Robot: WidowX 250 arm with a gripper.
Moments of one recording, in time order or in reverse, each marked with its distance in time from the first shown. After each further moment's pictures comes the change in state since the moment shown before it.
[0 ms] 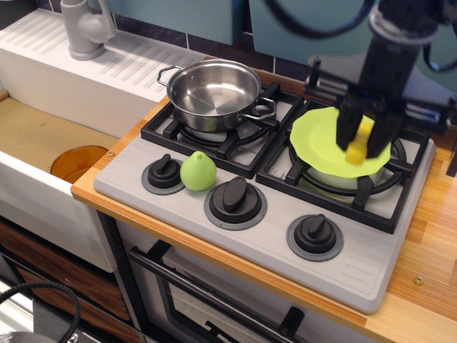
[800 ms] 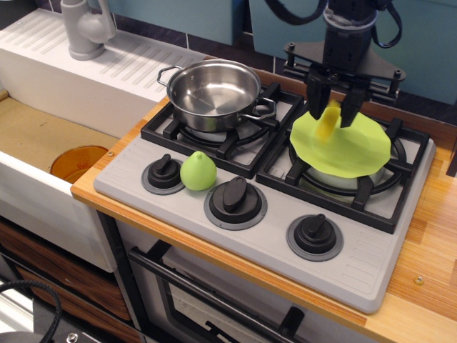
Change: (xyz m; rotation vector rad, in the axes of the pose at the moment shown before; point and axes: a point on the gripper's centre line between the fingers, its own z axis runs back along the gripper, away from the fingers) arm 0.052 0.022 -0.041 -0.051 -0.077 -0.053
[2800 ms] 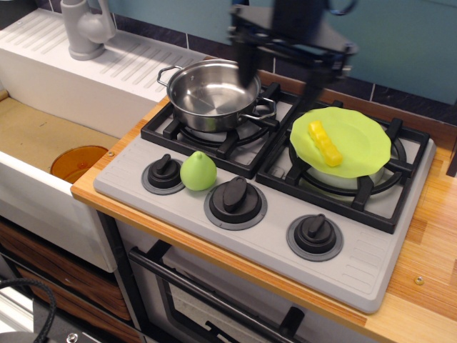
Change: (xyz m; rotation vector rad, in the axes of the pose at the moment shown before) arm -0.029 0.058 0.046 0.119 0.052 -0.001
